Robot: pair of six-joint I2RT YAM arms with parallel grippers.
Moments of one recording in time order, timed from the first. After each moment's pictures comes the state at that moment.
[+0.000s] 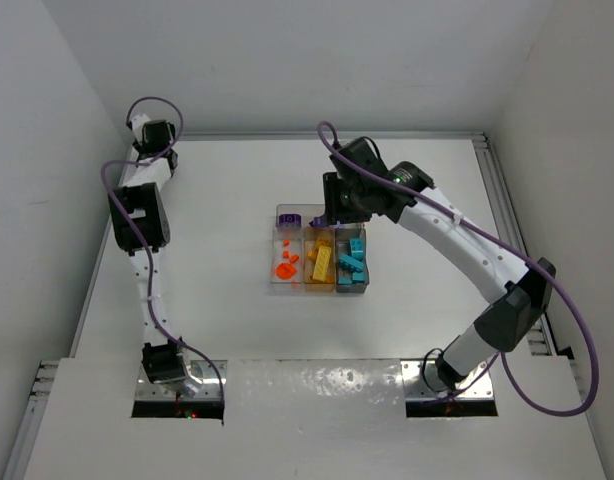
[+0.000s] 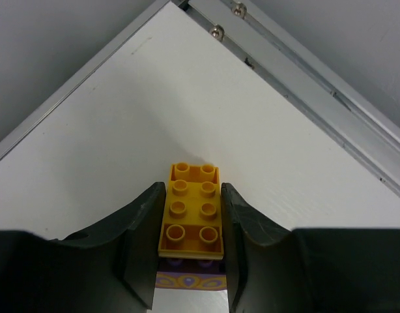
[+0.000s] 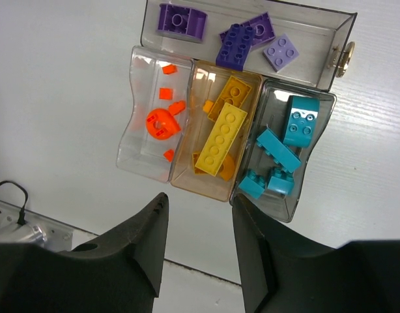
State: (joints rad) left arm 0.20 2.55 2.07 -0.09 -0.44 -0.38; right arm 0.70 1.60 1.61 -0.94 0.13 0.51
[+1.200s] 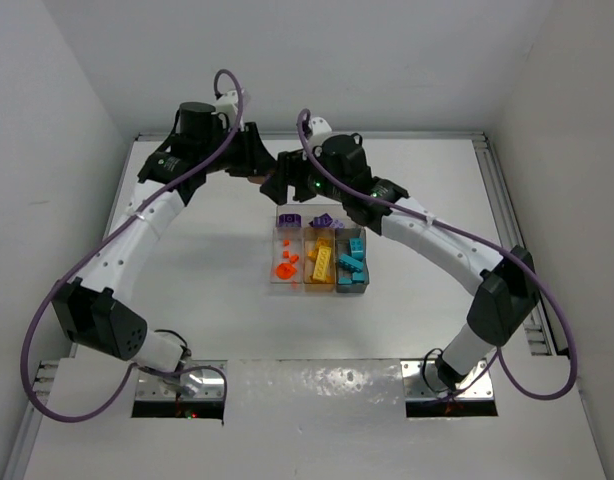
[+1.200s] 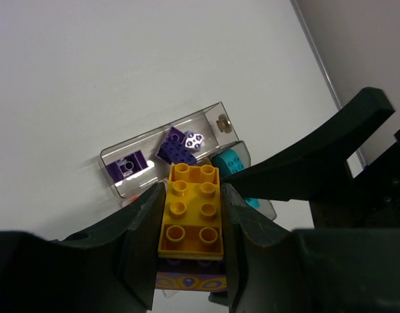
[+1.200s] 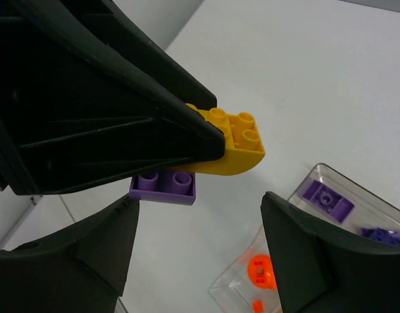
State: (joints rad) left arm -0.28 1.47 1.55 -0.58 0.38 -0.31; right arm 0.72 1.64 1.44 -0.11 -0.14 0.39
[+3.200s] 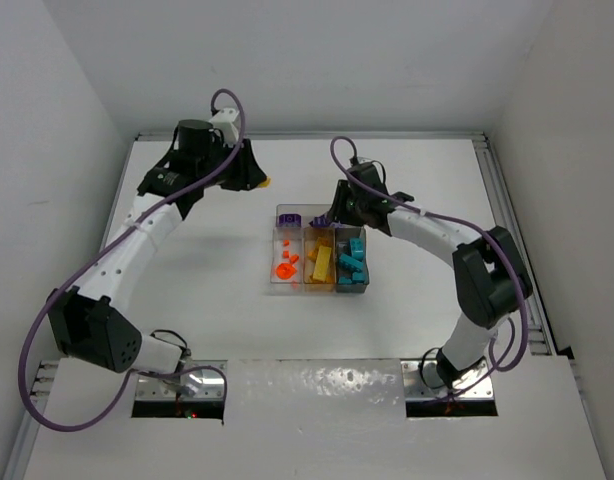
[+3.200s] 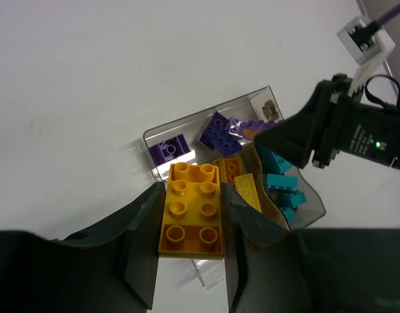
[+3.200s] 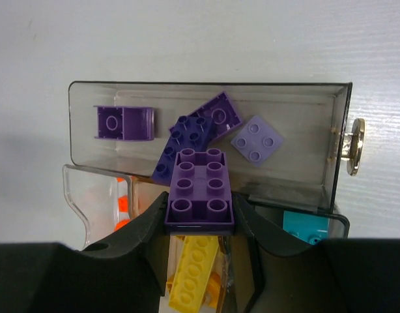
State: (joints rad) left arm -0.27 1.40 1.39 -0.53 0.28 -0.23; right arm 0.51 1.72 1.14 -0.19 0.05 0.59
